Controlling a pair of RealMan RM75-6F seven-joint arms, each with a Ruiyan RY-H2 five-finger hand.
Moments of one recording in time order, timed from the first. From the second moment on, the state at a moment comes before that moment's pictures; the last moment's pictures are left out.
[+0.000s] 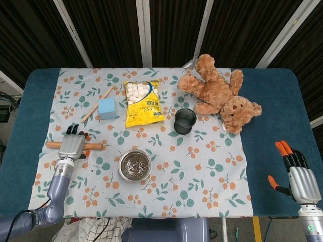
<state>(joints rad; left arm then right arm) -0.55 -1.55 -0.22 -1.49 0.82 1.07 0.78 0.08 -1.10 0.05 -1.63 -1.48 1.43 0.13</state>
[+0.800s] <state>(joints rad) -0.60 -1.60 -0.18 -1.47 0.79 1.09 0.79 0.08 -1.10 0.05 -1.63 -1.49 1.43 0.13</state>
